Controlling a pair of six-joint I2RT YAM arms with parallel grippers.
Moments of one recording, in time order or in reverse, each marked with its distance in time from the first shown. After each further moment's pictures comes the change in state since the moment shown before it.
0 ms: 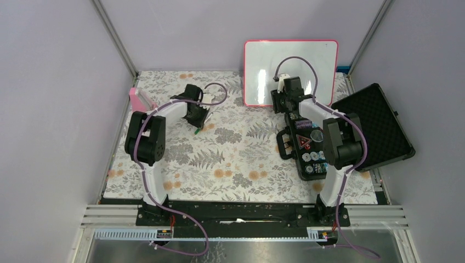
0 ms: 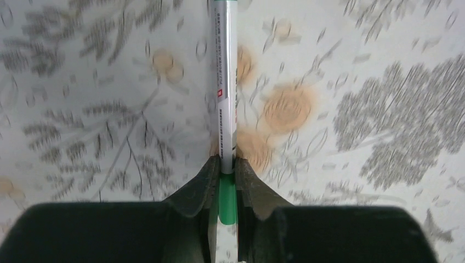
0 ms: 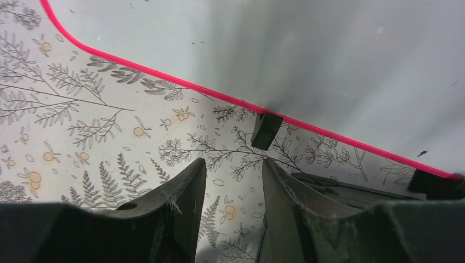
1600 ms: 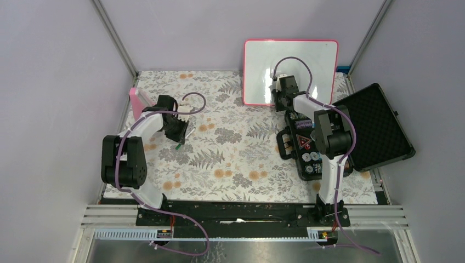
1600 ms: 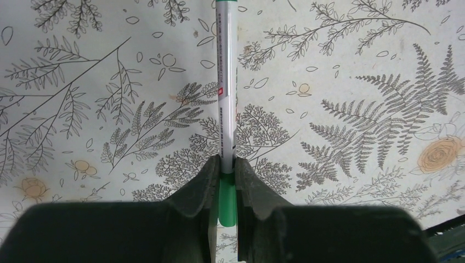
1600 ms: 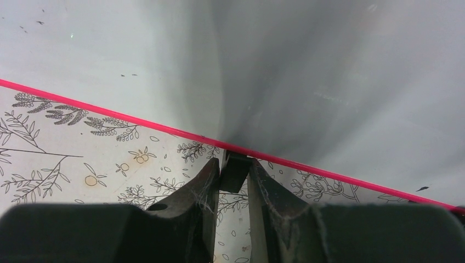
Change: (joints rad) left arm 0.194 -0.368 -0.323 -0.179 0.098 0.119; right arm -0.001 0.196 0.152 -0.032 0.095 0.022
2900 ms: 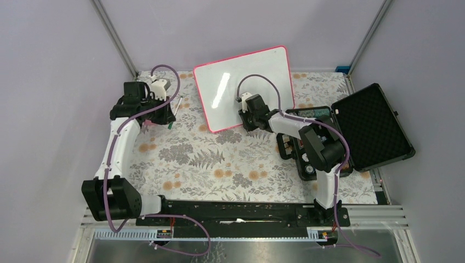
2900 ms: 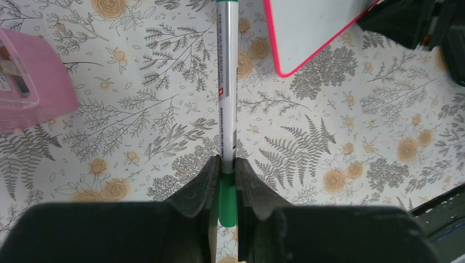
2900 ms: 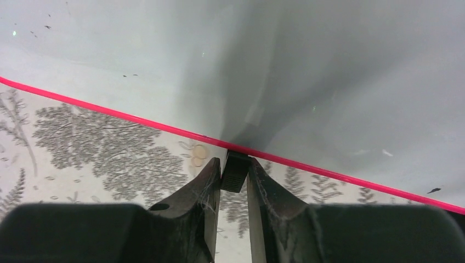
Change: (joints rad) left arm 0.147 -0.310 0.161 -0.084 0.196 -0.157; right arm 0.329 -0.112 -0.195 0.112 -0.058 0.032
